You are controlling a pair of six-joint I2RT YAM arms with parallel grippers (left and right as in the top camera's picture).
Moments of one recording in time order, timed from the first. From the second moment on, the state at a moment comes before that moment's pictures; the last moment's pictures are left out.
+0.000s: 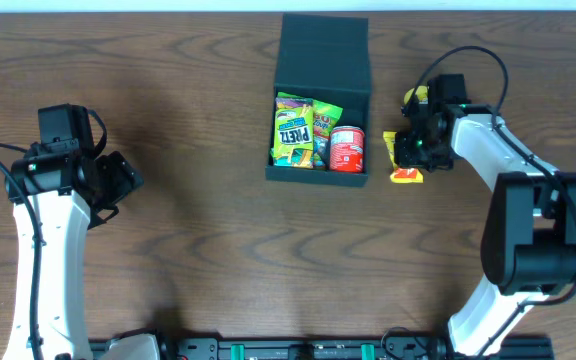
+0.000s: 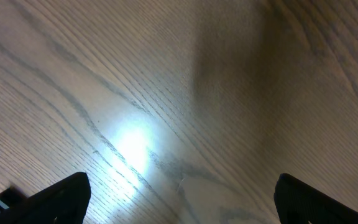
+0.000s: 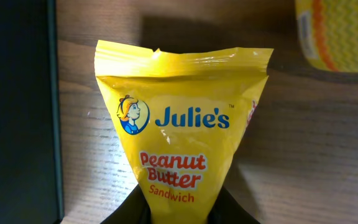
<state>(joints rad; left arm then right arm) 0.20 1.33 1.14 -1.11 -0.16 -0.48 0.02 1.93 1.24 -0.69 -0.19 0.02</state>
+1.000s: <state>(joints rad) 0.20 1.33 1.14 -1.11 -0.16 -0.48 0.06 1.62 1.24 -0.77 -0.12 0.03</state>
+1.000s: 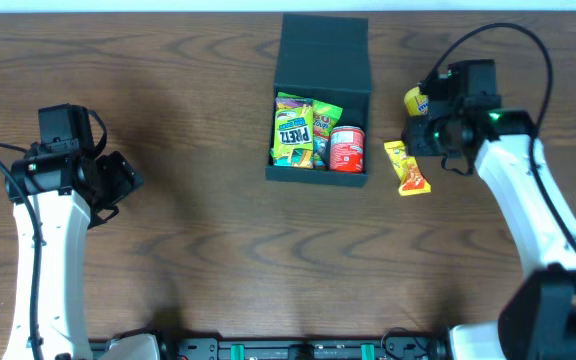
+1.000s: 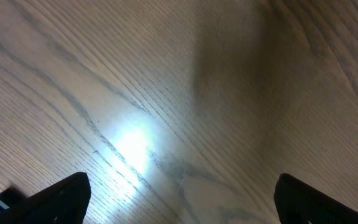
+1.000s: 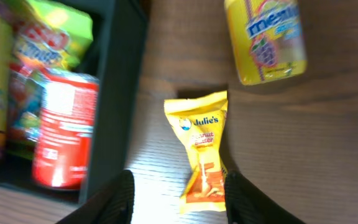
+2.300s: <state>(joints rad) 0.20 1.33 1.14 -1.11 -0.16 -0.48 0.06 1.87 1.25 -0.79 -0.12 0.01</state>
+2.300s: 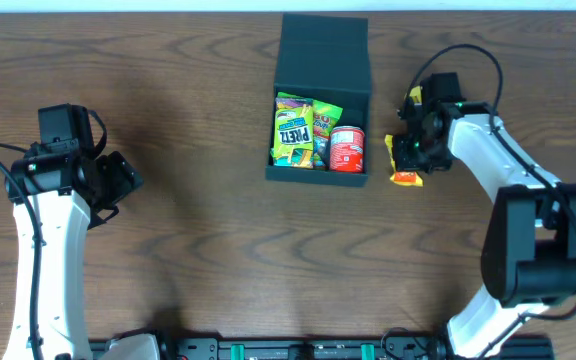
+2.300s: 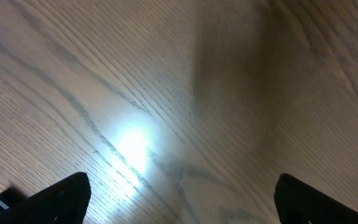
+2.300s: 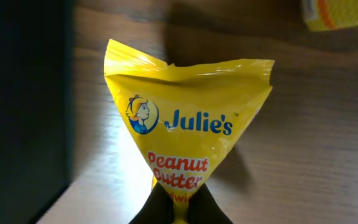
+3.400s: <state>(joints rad) 0.20 1.33 1.14 -1.11 -0.16 -0.48 0.48 1.69 1.31 -0.66 0.00 0.41</state>
